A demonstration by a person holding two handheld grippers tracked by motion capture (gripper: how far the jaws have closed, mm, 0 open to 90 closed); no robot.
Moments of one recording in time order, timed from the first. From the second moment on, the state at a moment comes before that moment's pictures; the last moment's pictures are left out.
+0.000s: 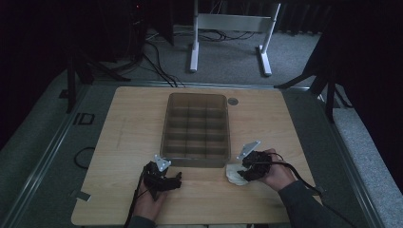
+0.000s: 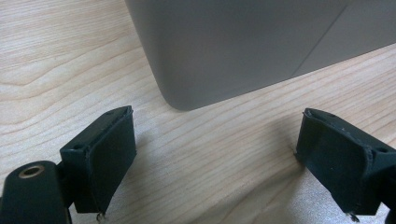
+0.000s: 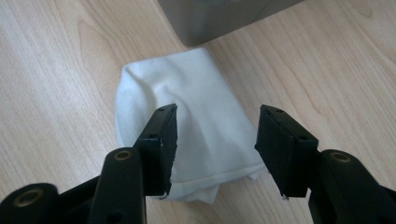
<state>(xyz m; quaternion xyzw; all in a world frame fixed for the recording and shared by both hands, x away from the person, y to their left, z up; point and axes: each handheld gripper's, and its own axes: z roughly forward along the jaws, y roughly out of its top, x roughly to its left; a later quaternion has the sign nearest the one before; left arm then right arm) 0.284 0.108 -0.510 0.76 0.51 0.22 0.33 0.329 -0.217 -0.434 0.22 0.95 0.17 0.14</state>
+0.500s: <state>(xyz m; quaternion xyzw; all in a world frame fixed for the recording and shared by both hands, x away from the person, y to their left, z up) 0.284 0.108 -0.510 0.76 0.51 0.22 0.33 0.335 -0.204 -0.435 0.19 0.97 0.13 0.11</state>
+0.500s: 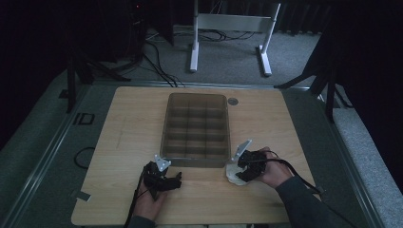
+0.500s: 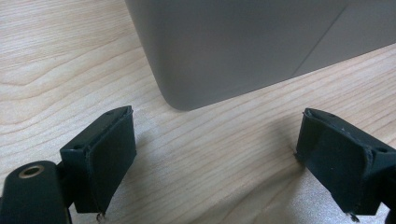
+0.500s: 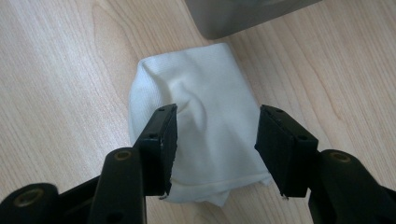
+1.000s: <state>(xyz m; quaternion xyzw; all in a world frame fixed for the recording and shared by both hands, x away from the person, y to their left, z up) 0.284 0.108 -0.510 0.76 0.51 0.22 0.33 0.343 -0.199 -0.436 0.17 0.98 0.09 0.07</state>
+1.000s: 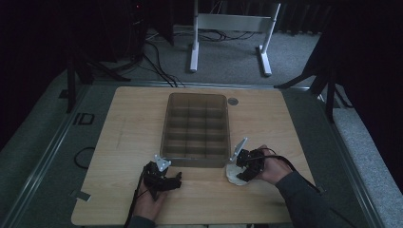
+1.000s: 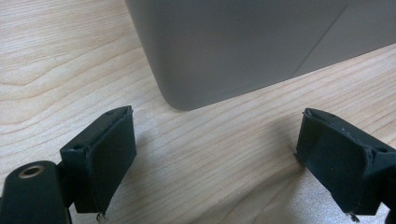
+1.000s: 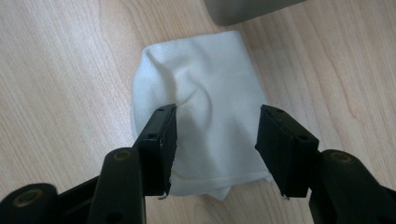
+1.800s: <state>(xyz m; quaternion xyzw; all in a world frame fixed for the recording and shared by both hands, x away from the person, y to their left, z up) 0.284 0.108 -0.510 0.76 0.51 0.22 0.33 0.353 -0.190 -0.452 0.15 0.99 0.04 0.01</state>
